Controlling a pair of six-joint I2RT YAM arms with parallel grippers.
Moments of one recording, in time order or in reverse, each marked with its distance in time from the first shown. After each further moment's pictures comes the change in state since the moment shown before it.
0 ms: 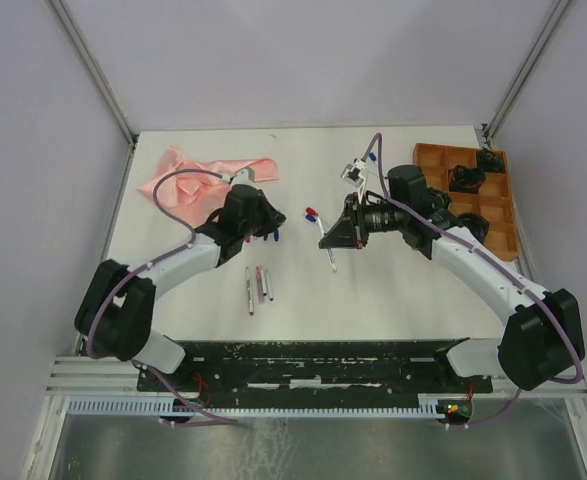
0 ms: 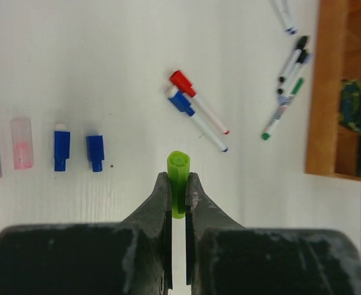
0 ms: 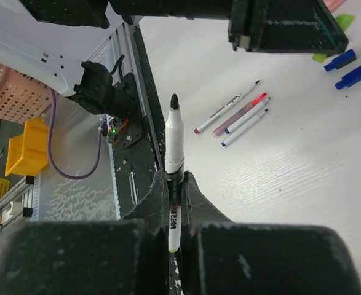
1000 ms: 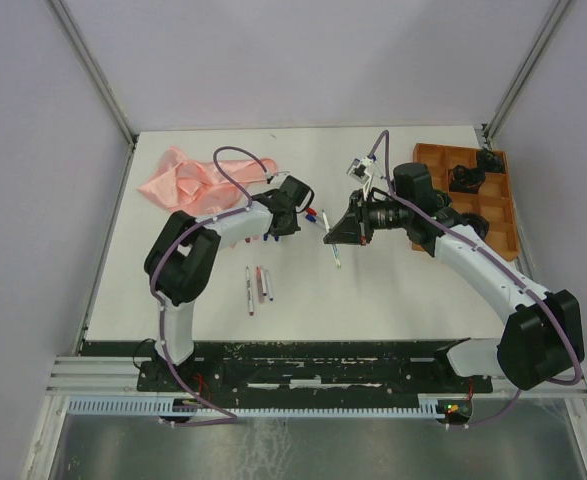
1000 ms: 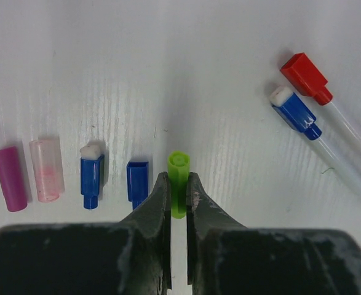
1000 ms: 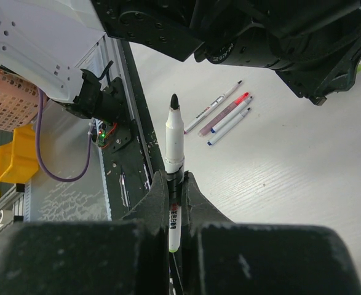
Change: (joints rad) left arm -0.131 0.547 0.535 -0.539 -0.340 0.117; right arm -0.042 0.000 0.012 -0.041 0.014 -0.034
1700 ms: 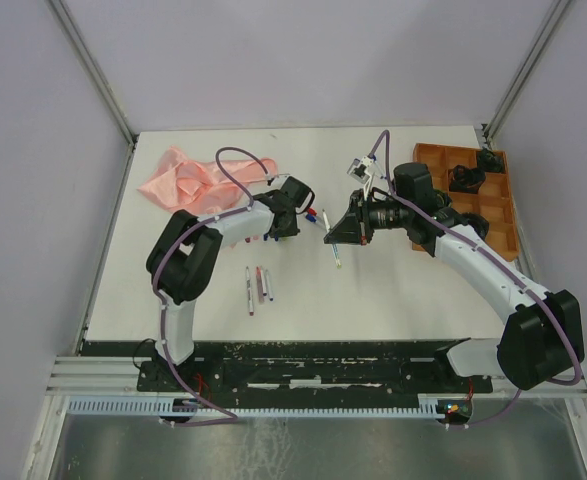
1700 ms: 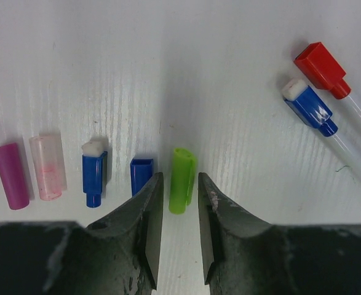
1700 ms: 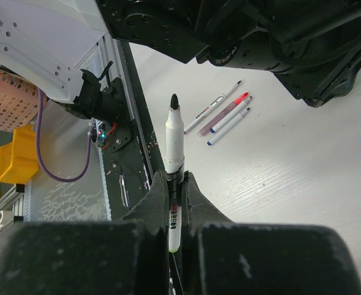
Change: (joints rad) left arm 0.000 0.023 0.009 -0.027 -0.001 0.001; right arm -0.003 0.000 0.000 0.000 0.000 0.000
